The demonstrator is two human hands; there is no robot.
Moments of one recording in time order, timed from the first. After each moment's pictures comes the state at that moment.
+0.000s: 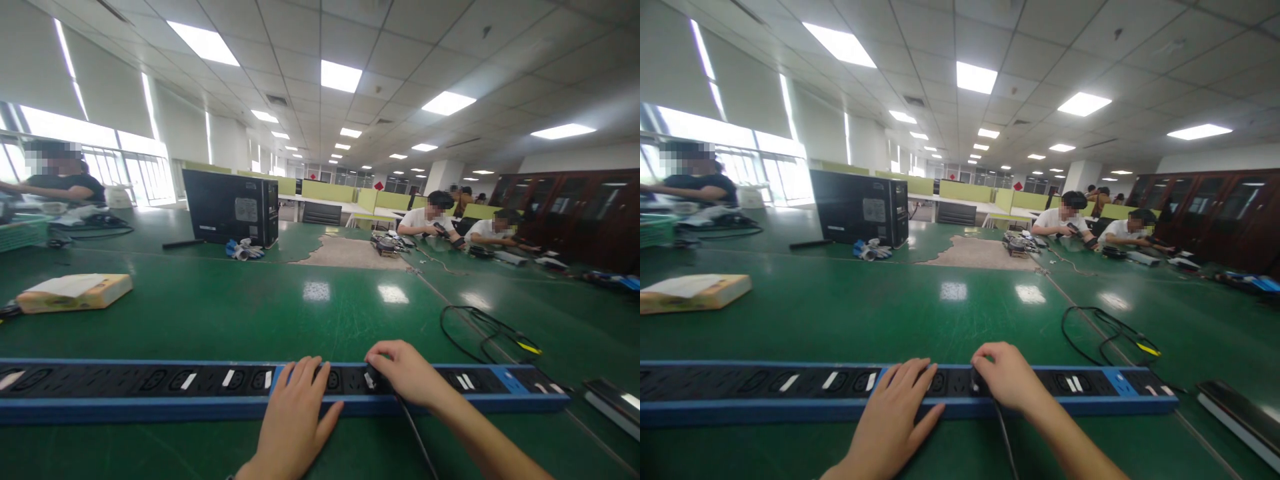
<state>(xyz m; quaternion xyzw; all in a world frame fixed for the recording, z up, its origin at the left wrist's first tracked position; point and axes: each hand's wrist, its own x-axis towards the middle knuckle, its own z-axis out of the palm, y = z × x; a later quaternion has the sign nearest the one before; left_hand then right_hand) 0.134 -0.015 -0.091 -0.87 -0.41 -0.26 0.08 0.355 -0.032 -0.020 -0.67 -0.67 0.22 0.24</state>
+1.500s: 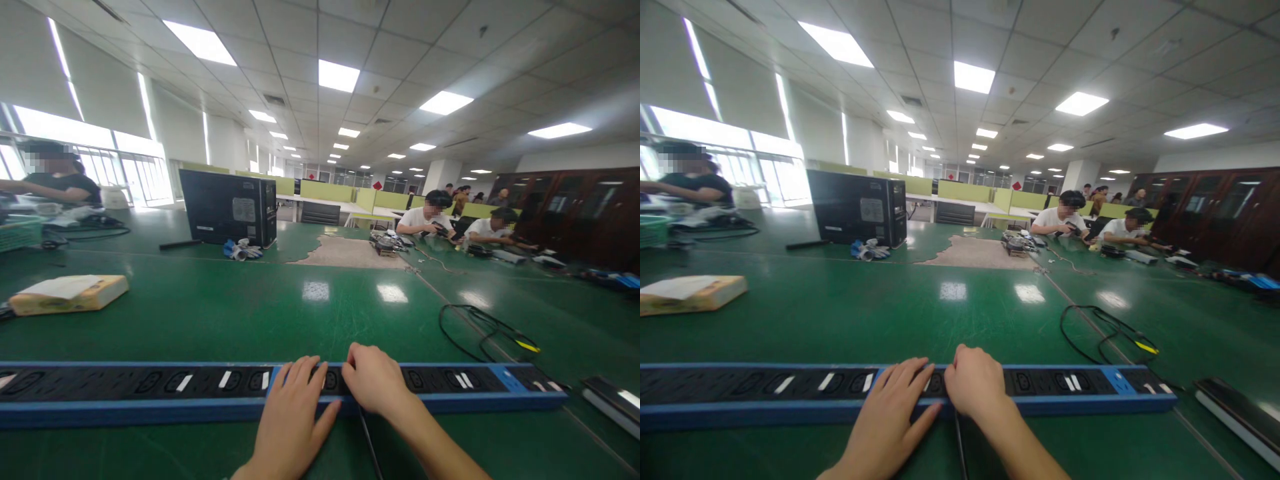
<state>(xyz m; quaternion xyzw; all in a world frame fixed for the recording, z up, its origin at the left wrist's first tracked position) 0.133 -0.015 -0.086 -0.86 -0.42 -0.29 0.01 0.299 -0.022 -0.028 -0.75 -0.65 0.07 0.12</state>
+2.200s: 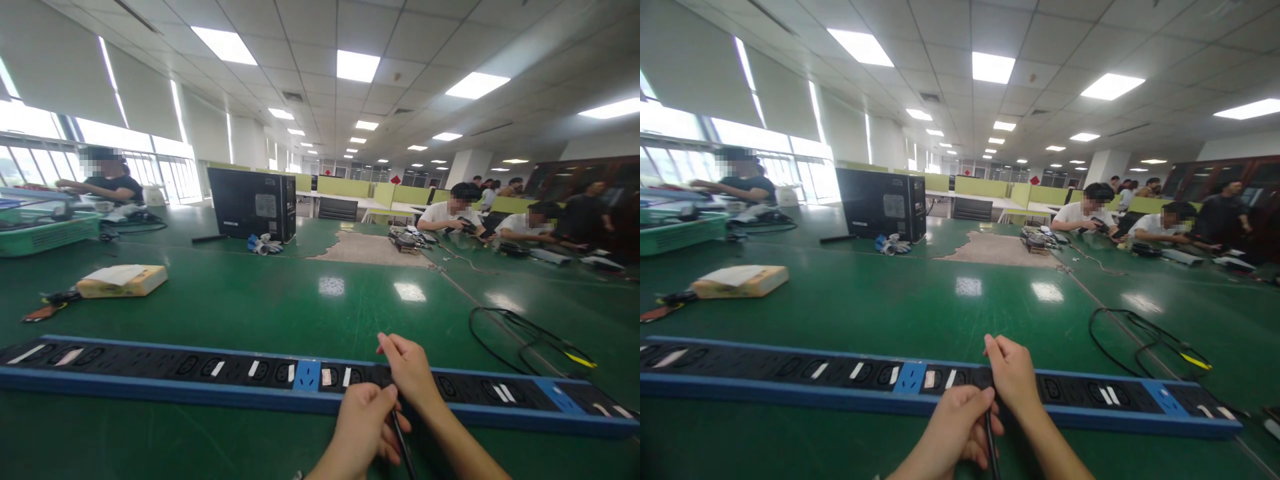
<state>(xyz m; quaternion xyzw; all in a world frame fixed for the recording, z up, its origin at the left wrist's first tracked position) 0.204 -0.039 -0.077 -0.49 -0.41 -0.29 -0.71 0.333 0.002 -0.076 -0.65 -0.59 0.16 0.46</state>
